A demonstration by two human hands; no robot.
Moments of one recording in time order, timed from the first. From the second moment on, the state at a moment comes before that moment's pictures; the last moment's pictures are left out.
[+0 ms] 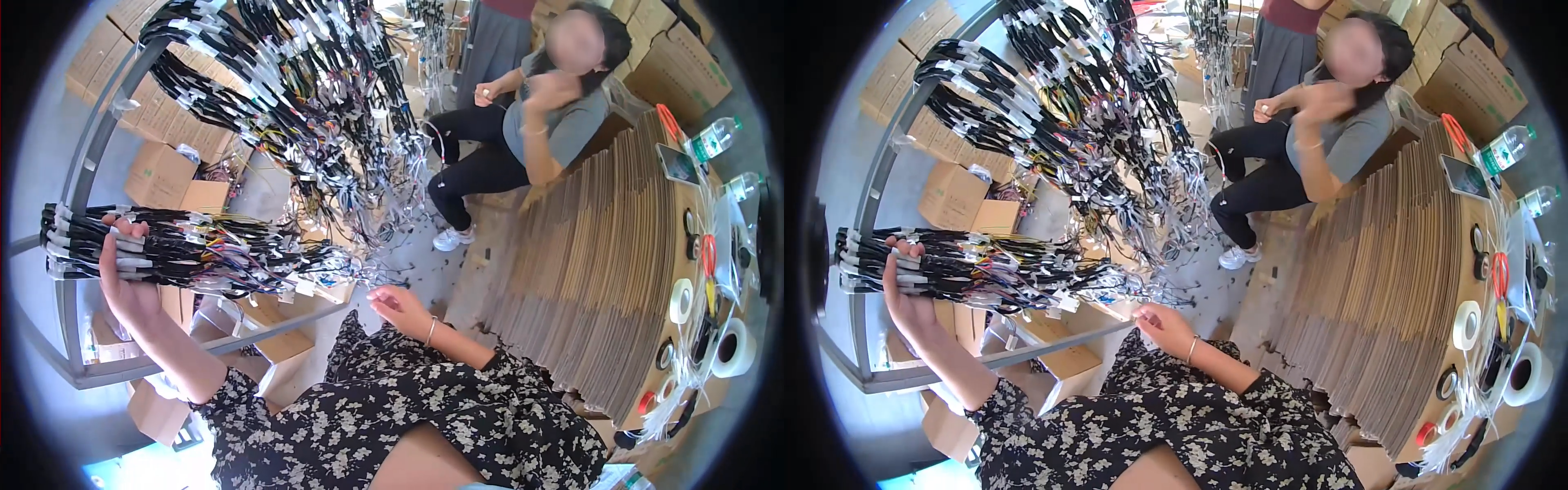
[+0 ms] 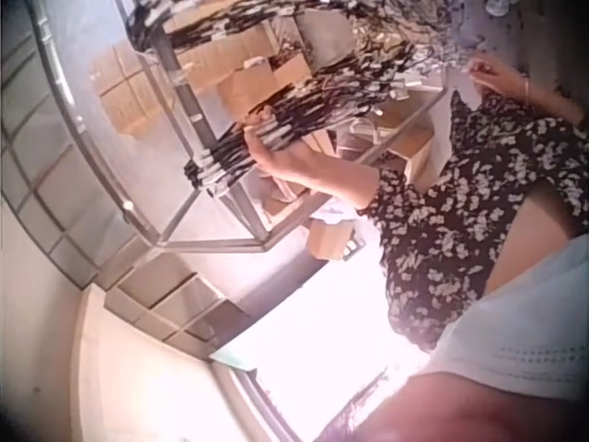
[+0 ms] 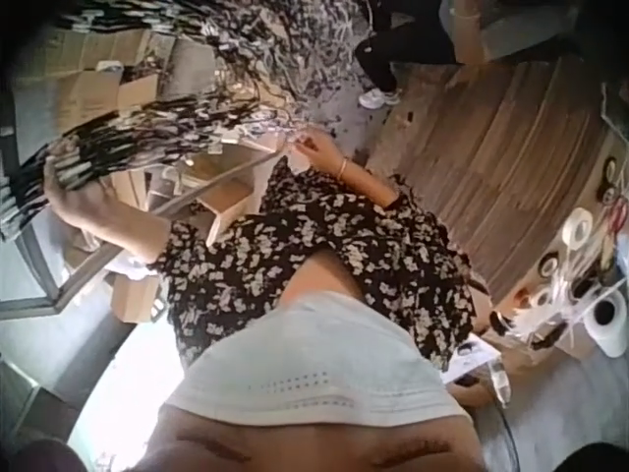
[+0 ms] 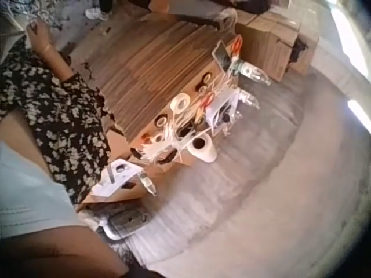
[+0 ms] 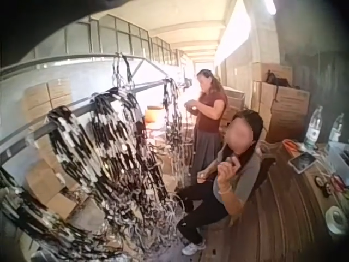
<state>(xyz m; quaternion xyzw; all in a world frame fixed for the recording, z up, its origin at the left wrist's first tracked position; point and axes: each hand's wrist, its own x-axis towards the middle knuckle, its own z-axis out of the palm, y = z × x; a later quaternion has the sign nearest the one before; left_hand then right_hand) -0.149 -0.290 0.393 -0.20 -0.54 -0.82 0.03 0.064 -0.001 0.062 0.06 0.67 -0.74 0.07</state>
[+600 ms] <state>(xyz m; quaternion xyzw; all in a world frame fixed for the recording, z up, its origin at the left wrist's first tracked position) -0.142 -0.266 0.340 -0.25 -0.68 -0.69 0.01 -0.045 -0.017 0.223 -0.19 0.76 -0.52 -0.34</state>
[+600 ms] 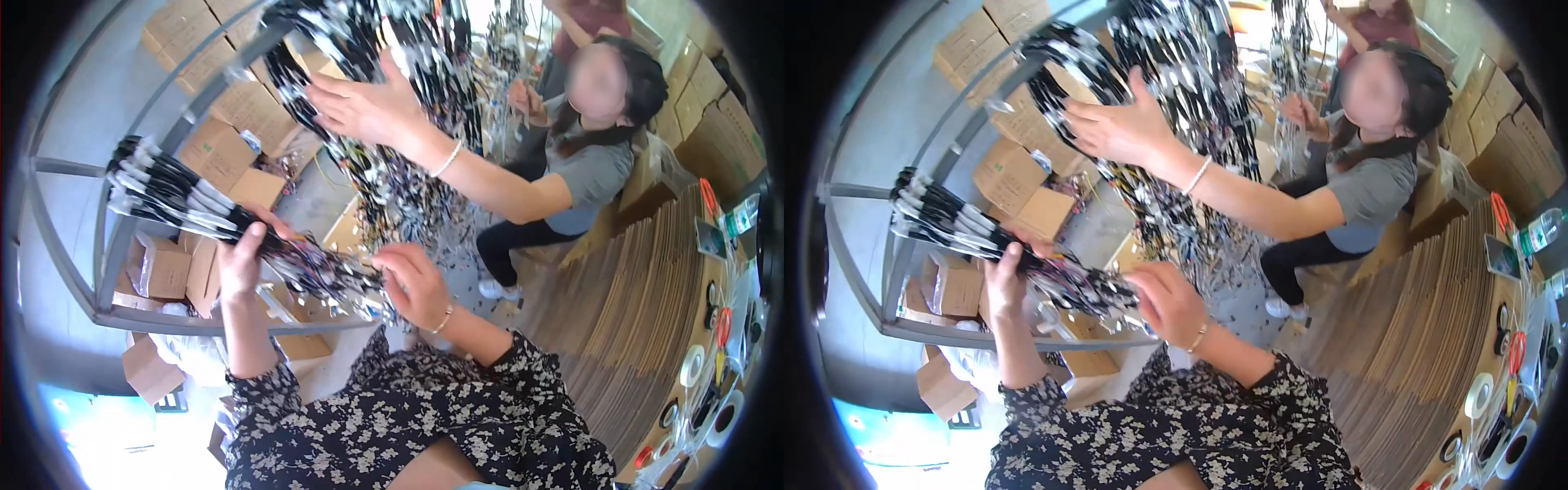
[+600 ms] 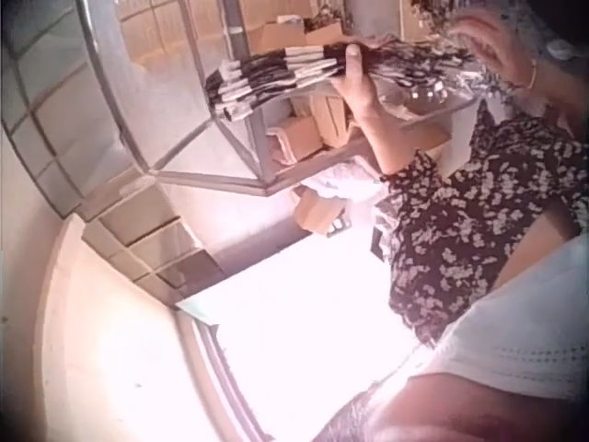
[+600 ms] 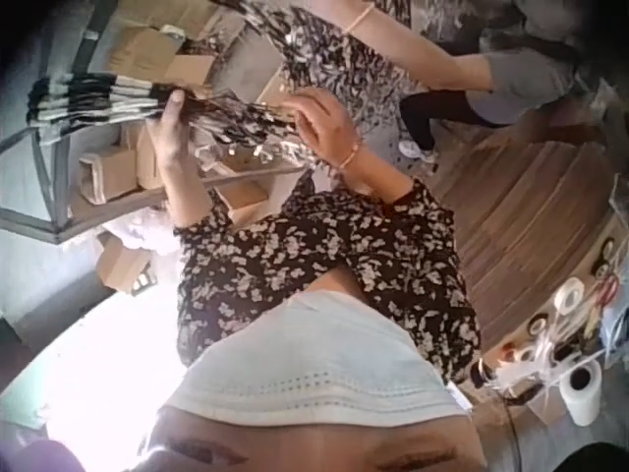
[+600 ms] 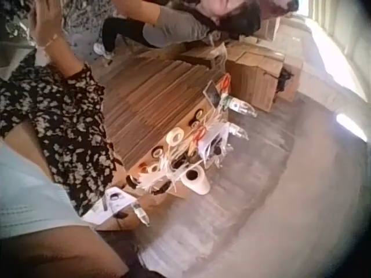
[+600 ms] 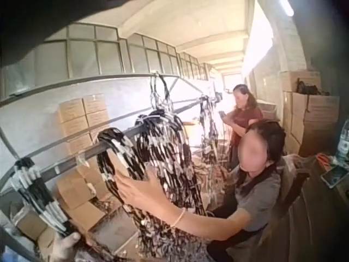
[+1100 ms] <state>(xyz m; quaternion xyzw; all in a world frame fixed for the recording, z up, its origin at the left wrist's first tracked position) -0.101 -0.260 0.376 -0.16 -0.56 -0.81 -0.04 -0.167 -0.070 0.210 -0.37 0.53 -0.67 0.37</state>
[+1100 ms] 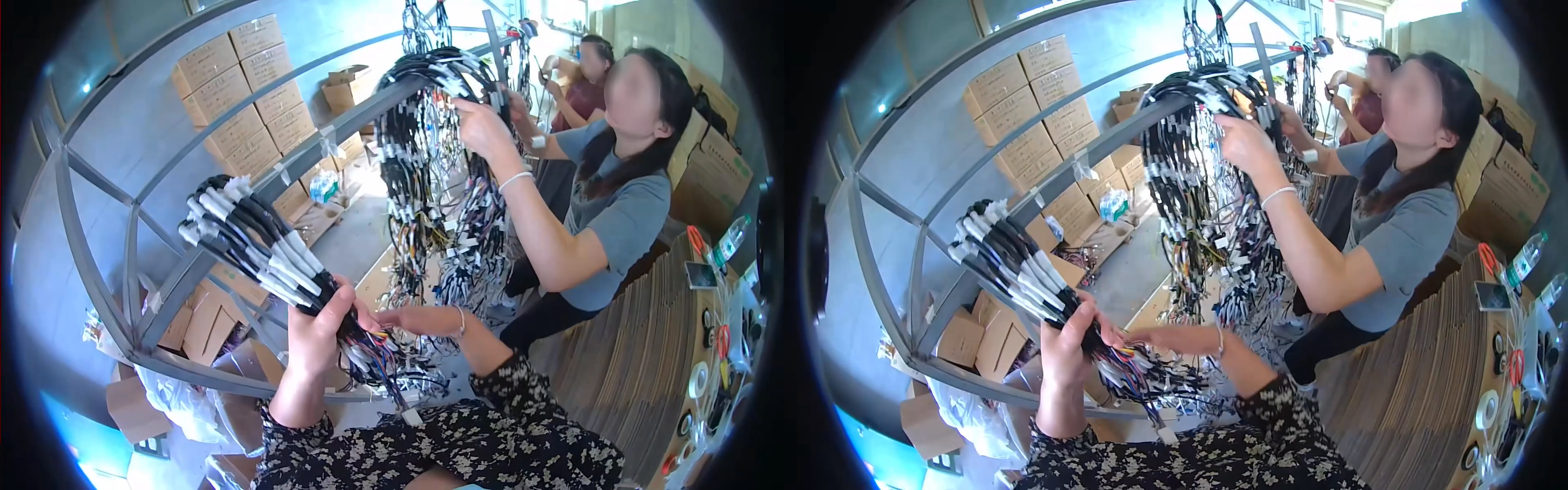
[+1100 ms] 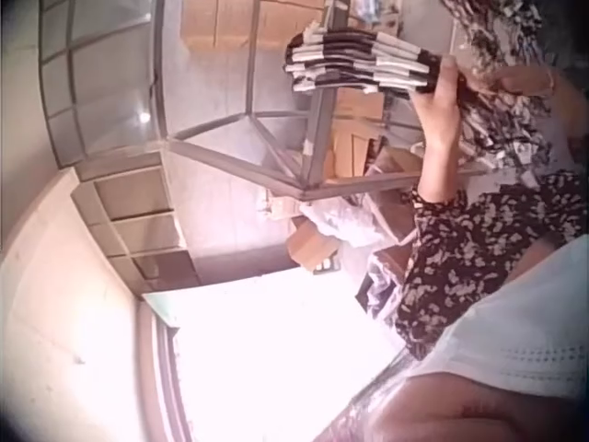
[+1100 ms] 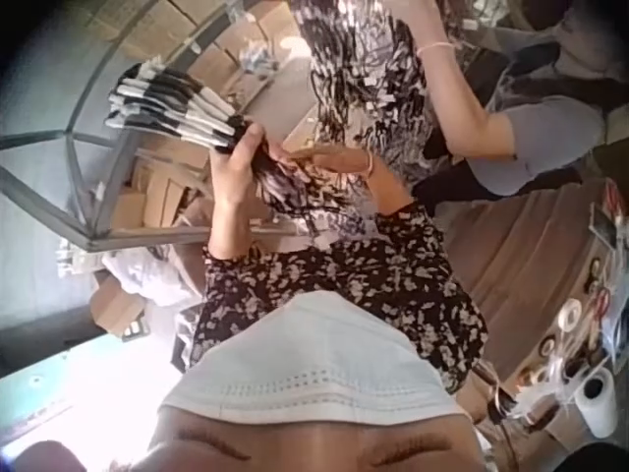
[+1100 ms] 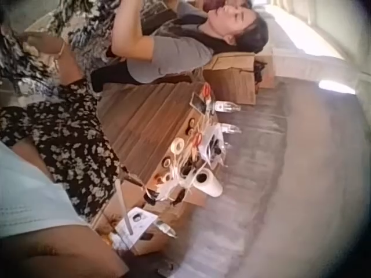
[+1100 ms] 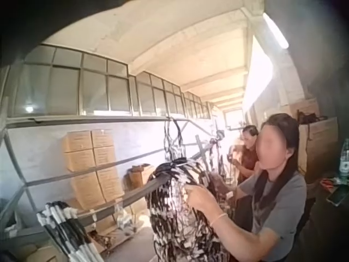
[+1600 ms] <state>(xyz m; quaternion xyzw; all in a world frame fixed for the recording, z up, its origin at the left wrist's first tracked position) -0.190 -0.275 0.458 -0.09 -0.24 -0.96 -0.08 -0.102 -0.044 0.160 -0.25 0.71 -0.66 0.02</state>
